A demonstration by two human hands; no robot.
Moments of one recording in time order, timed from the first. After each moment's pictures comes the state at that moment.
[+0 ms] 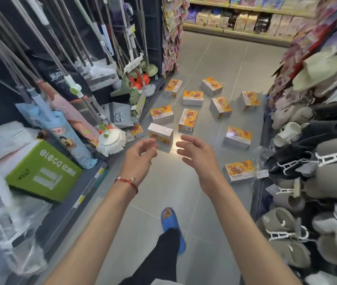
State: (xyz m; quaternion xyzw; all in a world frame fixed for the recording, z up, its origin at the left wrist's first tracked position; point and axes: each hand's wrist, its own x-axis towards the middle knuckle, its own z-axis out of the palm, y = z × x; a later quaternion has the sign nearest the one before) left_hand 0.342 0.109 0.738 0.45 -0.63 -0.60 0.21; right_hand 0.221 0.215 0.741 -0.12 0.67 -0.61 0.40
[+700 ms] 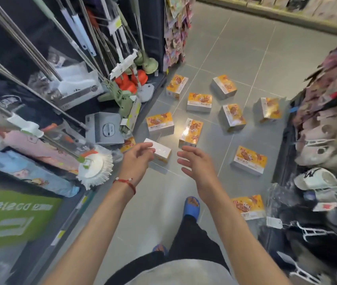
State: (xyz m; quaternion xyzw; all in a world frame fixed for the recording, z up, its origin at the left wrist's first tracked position) left_hand 0.046 -0.164 0.686 0.53 -0.55 -0.62 0.17; right_hand -0.079 -0.054 0.679 -0.03 0.68 -0.56 0.47
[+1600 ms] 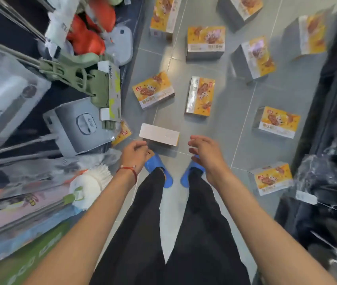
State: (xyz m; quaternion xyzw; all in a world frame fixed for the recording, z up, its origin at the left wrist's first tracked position) left_hand -0.102 -0.474 0.449 0.64 -0.50 -0.57 -0.08; right_hand -0.225 -0.339 0.465 0.19 0.73 -0.44 0.49
